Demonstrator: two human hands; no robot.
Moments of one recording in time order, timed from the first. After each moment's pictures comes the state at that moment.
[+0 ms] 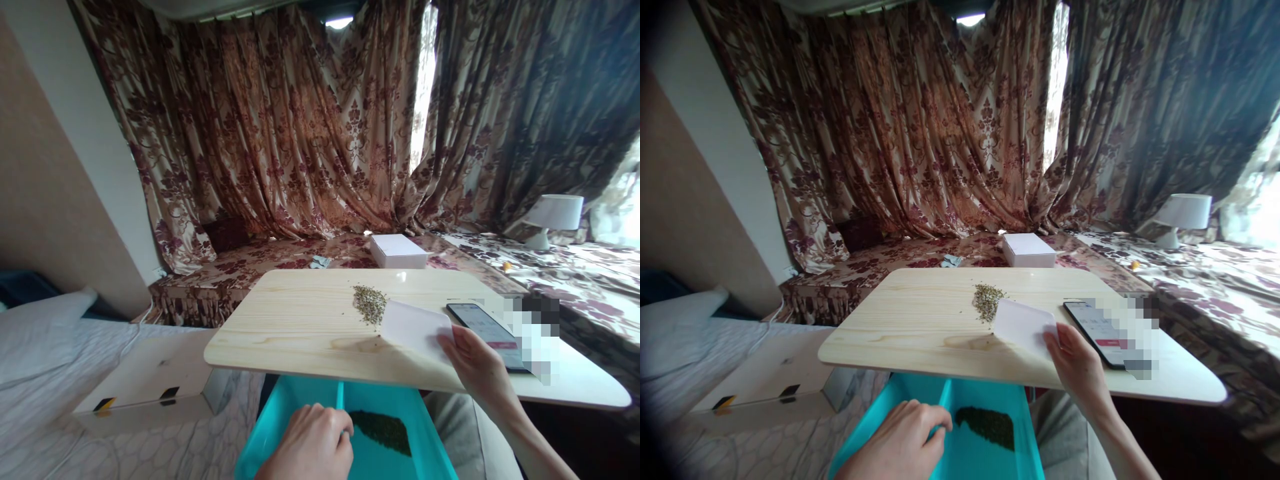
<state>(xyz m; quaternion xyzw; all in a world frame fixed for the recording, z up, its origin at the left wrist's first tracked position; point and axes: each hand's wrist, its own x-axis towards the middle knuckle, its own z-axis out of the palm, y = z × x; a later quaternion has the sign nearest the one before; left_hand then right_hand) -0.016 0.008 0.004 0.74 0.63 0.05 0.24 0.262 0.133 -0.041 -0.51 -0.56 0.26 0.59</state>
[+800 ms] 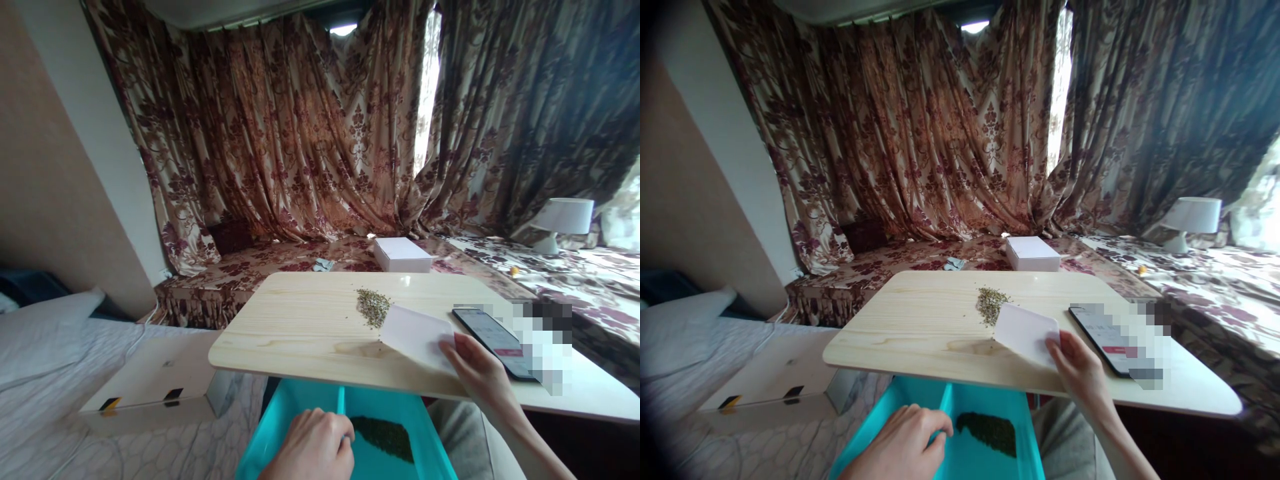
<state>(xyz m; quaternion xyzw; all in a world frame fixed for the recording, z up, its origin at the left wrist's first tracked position) -0.020 0.012 0.003 0.73 0.64 0.04 0.24 0.255 0.134 -0.039 -0.54 -0.50 0.29 0.61</state>
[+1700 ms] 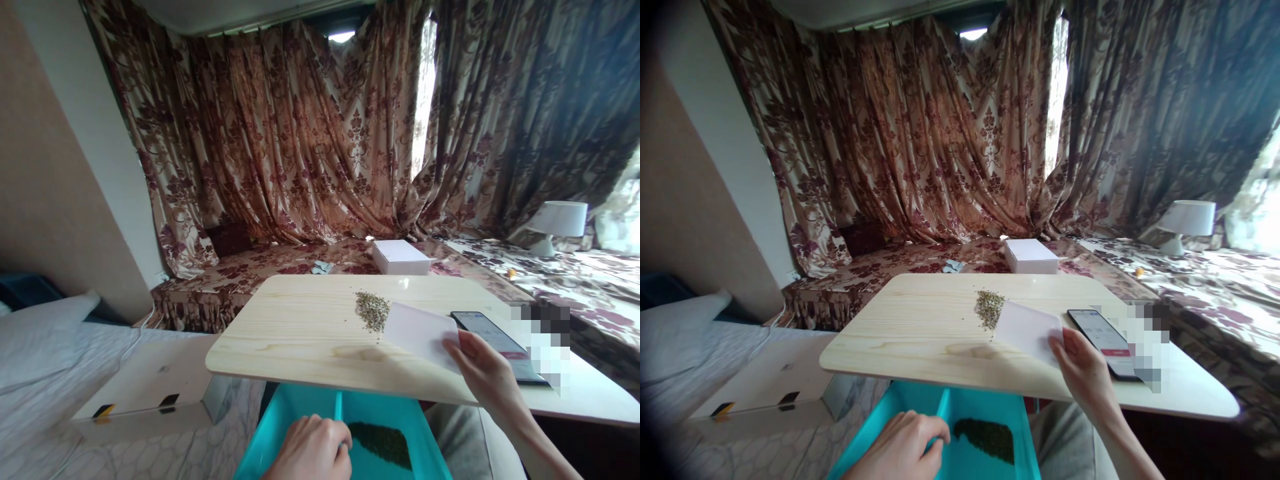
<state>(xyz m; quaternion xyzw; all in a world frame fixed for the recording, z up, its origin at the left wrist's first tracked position) -0.024 0.014 -0.006 0.73 0.63 0.04 0.24 0.261 0.136 -0.029 -0.53 -0.52 0.29 0.61</state>
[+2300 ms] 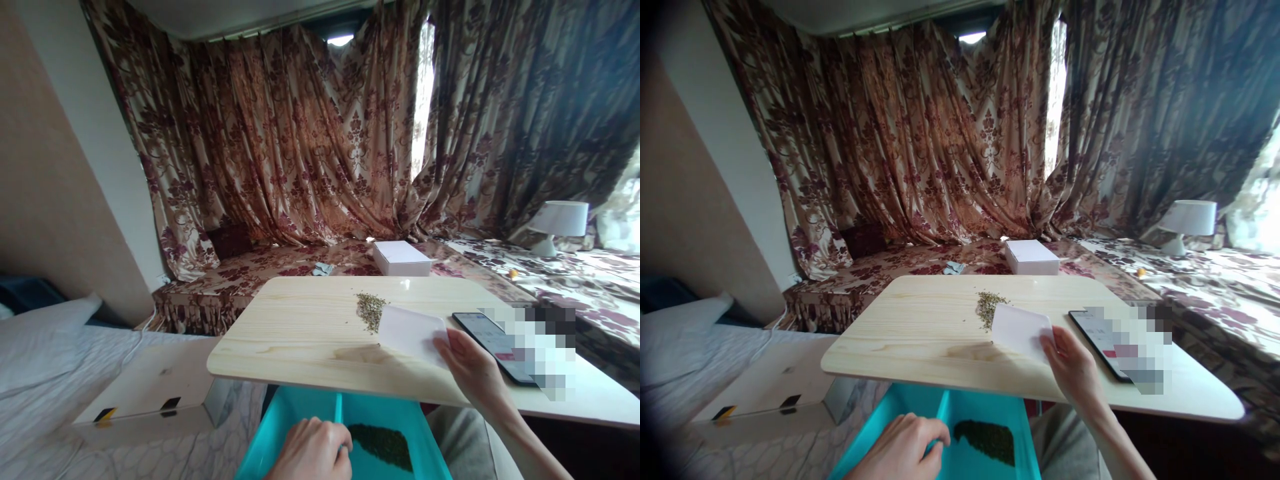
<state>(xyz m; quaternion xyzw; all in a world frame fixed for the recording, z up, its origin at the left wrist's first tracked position) -0.027 0.015 -0.005 0.74 0.63 0.03 0.24 0.248 0.143 -0.034 -0.50 -0.55 0.29 0.60</state>
